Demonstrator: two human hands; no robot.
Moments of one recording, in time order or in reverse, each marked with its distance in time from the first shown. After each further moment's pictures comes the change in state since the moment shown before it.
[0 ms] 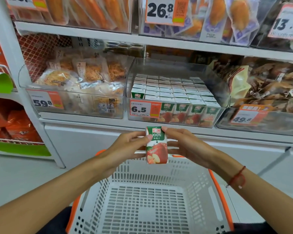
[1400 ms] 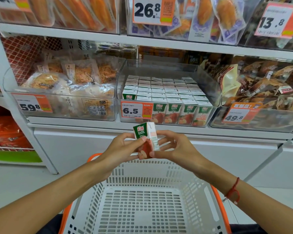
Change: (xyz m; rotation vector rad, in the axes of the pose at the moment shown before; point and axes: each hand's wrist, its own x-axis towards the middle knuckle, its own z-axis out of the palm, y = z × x) left_hand 0.013 -0.008 0.012 -0.097 0.085 -0.021; right_hand -0.011 0.020 0.001 -0.381 0.263 -0.139
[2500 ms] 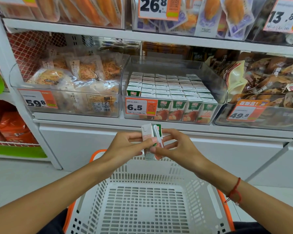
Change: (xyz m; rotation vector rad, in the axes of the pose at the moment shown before) left_hand -0.005 -0.003 -0.002 0.179 -0.007 0.147; right_hand -0.003 0.001 0.012 0.059 0.045 0.007
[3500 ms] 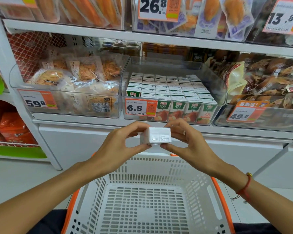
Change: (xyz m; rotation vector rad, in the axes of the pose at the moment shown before) left_hand -0.003 0.001 -0.019 0.390 -0.049 0.471; right_hand -0.003 0.004 -0.026 -0.085 -0.052 -0.461
